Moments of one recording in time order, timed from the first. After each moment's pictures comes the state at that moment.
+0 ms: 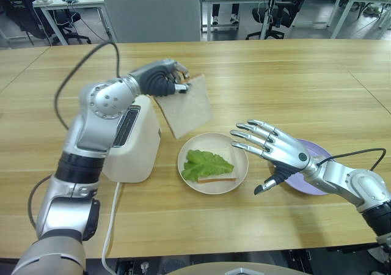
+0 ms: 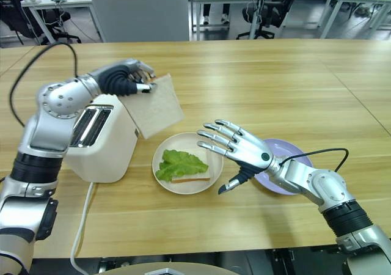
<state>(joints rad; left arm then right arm) -0.76 0.59 -0.16 0.13 0.21 -0.07 -0.77 -0.27 -0.84 0.31 0.00 -1.12 -0.78 -0.59</state>
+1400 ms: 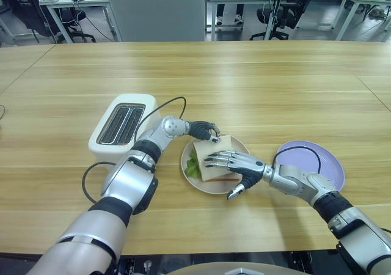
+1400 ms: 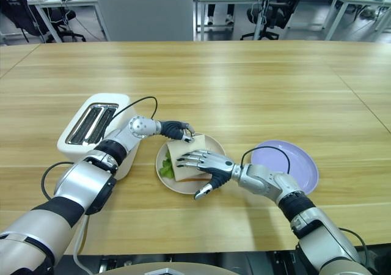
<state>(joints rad) -1.04 0.25 -0.51 1.29 0.55 -0.61 -0.43 -0.47 -0.51 0.54 0.59 -0.73 -0.91 0.00</state>
